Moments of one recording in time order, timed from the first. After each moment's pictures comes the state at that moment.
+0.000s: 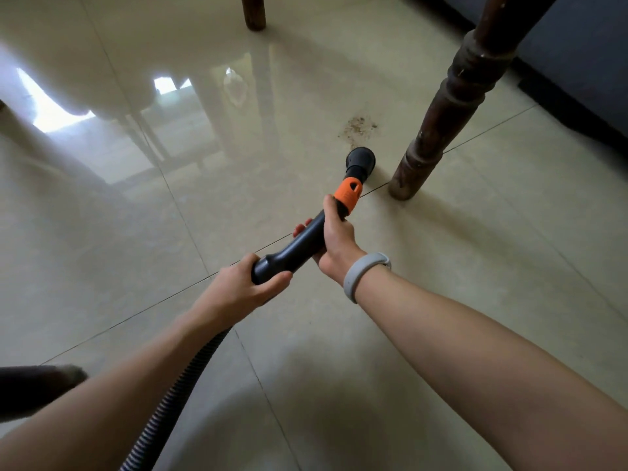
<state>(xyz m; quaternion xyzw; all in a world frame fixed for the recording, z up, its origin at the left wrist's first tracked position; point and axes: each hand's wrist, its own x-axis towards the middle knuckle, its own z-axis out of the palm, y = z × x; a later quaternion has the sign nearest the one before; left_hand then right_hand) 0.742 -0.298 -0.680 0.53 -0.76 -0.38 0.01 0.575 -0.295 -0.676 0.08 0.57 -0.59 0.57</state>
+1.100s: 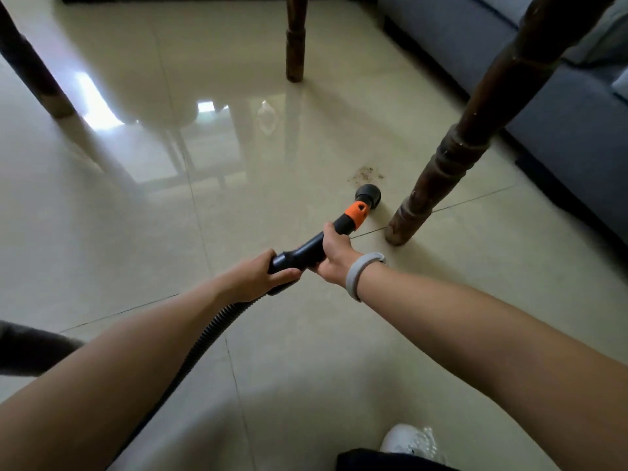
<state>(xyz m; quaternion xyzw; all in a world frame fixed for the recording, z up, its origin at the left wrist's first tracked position) 0.709 -0.319 -0.651 0.51 -0.76 -0.40 -0.05 0.550 -0.317 -0.654 0.00 0.64 -0.47 0.61</state>
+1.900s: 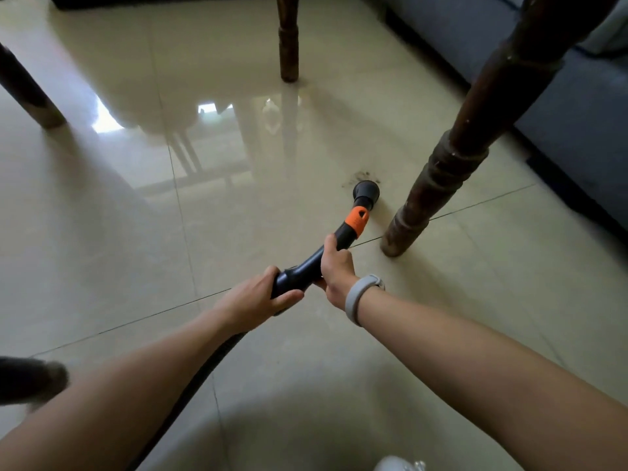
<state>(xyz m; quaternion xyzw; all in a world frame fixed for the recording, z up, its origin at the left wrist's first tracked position) 0.678 -0.313 -0.671 0.52 -0.78 -0.35 -0.04 0.524 -0.315 -0.674 -0.09 0.72 -0.42 0.54</state>
